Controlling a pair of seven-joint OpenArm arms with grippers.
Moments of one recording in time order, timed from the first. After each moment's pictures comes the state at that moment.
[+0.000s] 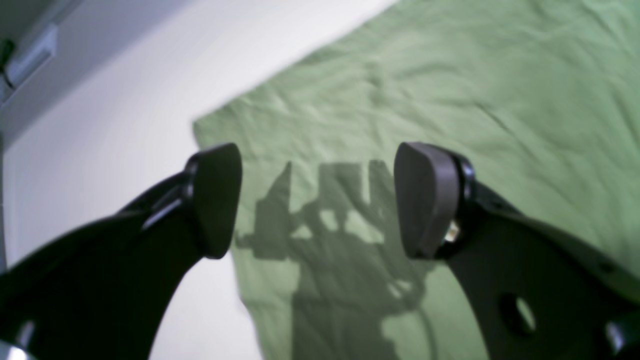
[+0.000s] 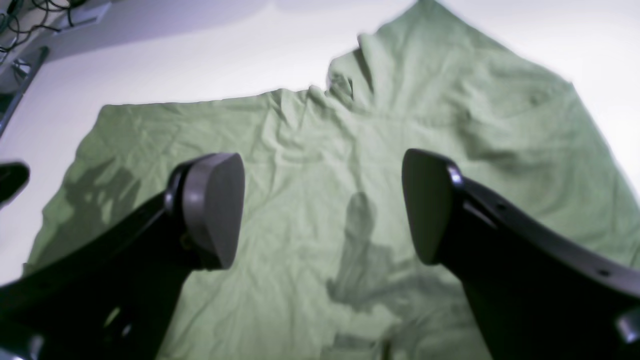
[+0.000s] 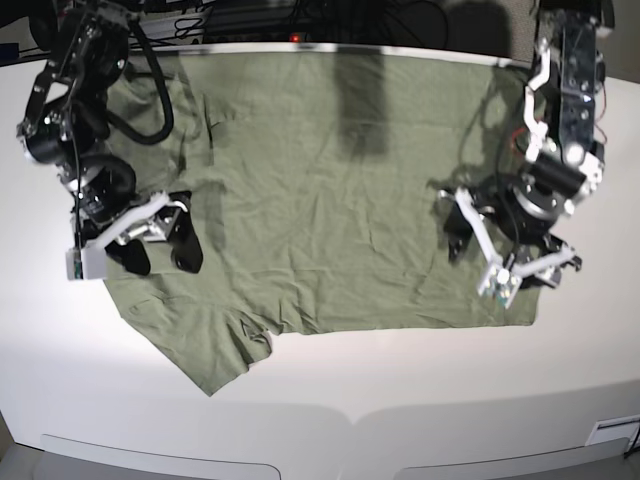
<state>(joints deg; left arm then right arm) 2.3 -13.1 4.8 108.7 -0.3 -15.7 48.0 -7.1 7.7 25.4 109.4 36.0 33.8 -52.4</state>
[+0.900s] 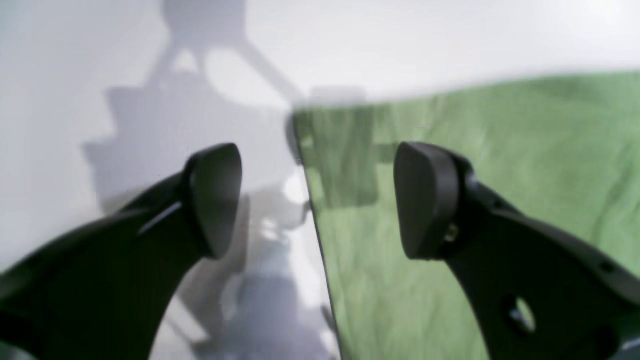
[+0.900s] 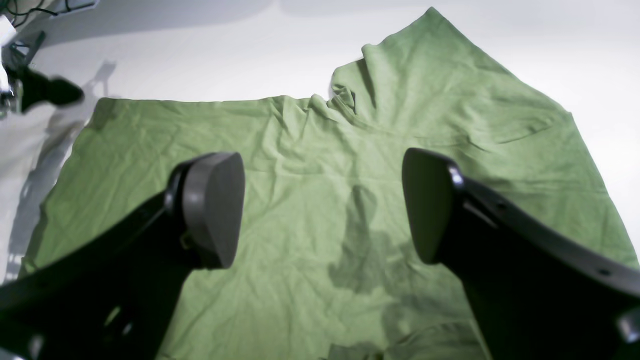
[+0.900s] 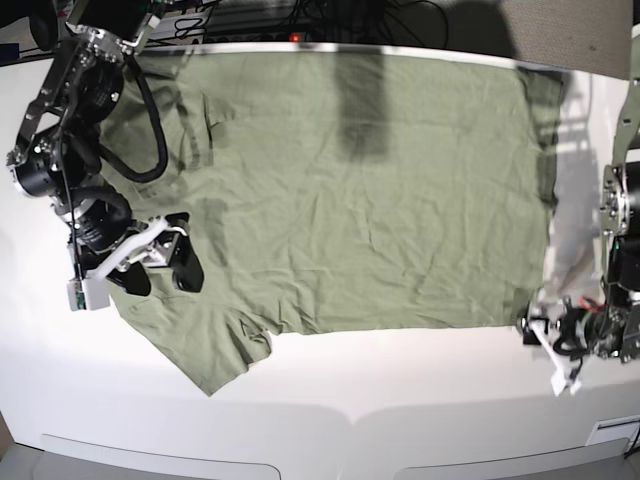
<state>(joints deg) -51.4 -20.0 4.6 12.9 -8.6 -28.3 37.4 -1.5 7.7 25.6 109.4 36.2 33.8 -60.3</state>
